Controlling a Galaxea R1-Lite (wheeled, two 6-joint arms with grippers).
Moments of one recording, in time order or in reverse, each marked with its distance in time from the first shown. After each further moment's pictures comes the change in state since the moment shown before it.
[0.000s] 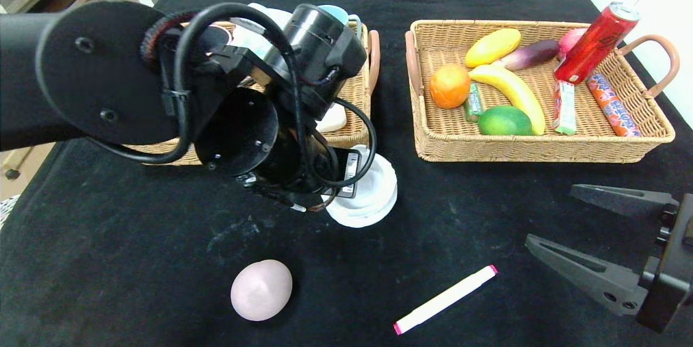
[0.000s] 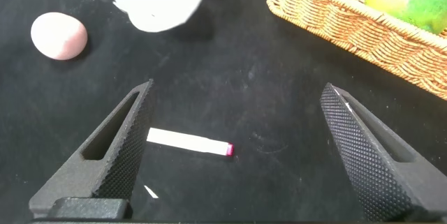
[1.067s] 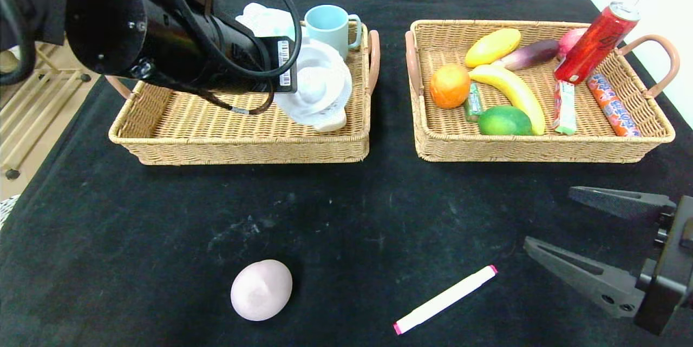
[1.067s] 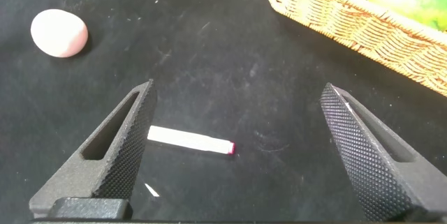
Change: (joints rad) left arm 0.185 -0.087 -0.109 -0.214 0.007 0.167; right arm 0.003 0.003 0.004 0.000 0.000 0.000
